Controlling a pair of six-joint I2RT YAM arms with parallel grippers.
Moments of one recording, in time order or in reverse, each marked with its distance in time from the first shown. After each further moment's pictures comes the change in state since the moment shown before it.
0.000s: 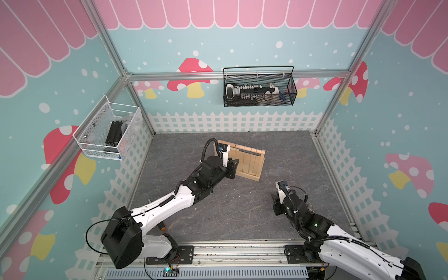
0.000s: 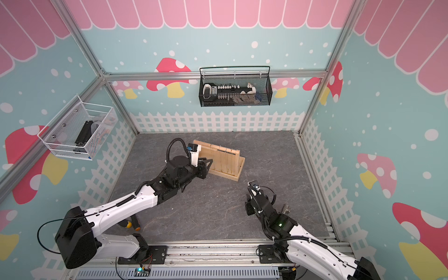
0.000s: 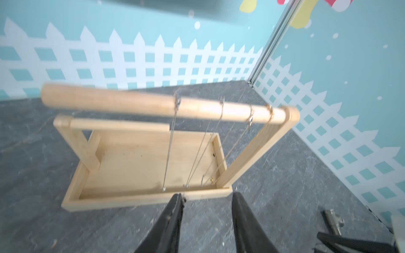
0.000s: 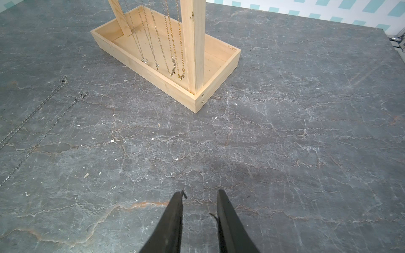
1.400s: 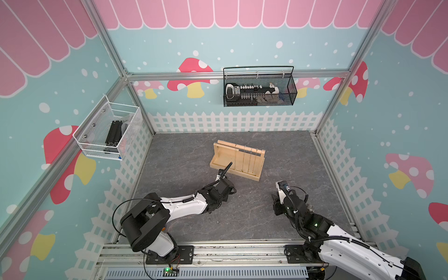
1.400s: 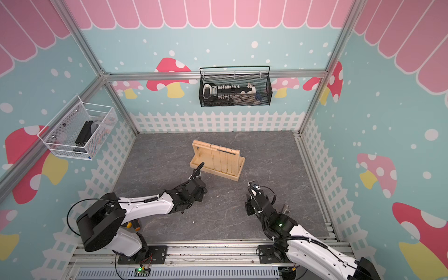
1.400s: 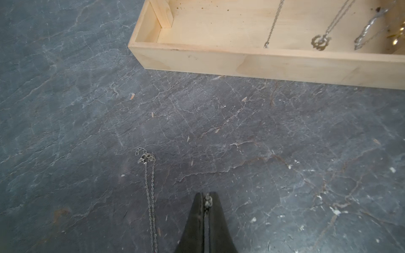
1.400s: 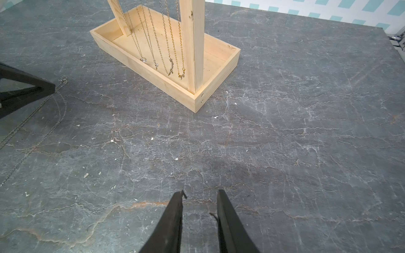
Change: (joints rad) left arm -0.127 0.185 -0.233 -0.220 -0.421 -0.132; right arm 0.000 -0.002 0.000 -0.003 0.000 0.003
